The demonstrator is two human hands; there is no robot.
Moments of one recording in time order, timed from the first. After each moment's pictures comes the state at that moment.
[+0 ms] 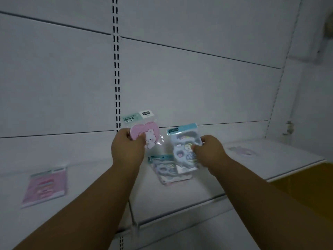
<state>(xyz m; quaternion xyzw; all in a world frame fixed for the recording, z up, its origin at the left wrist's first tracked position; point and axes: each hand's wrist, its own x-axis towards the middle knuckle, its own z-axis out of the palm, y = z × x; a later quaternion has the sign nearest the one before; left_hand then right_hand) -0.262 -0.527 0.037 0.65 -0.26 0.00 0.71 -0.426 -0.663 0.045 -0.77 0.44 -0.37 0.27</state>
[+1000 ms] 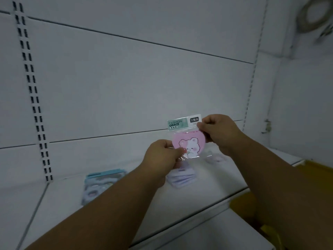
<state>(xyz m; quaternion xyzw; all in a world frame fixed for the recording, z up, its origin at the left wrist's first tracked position) -0.400 -0.712 0.038 0.61 -0.38 -0.29 0.63 -0.536 -0.828 0.094 -0.73 0.33 -0.45 0.40</state>
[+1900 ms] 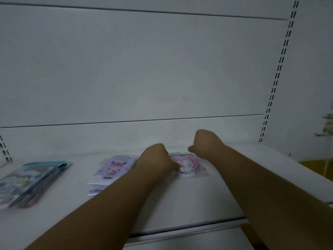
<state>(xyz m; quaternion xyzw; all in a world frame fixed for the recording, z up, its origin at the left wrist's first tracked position) -0.484 -0.914 -0.002 0.91 -0.33 0.01 0.26 -0.550 -1.077 0.009 -0.92 0.30 -0.20 0.11</state>
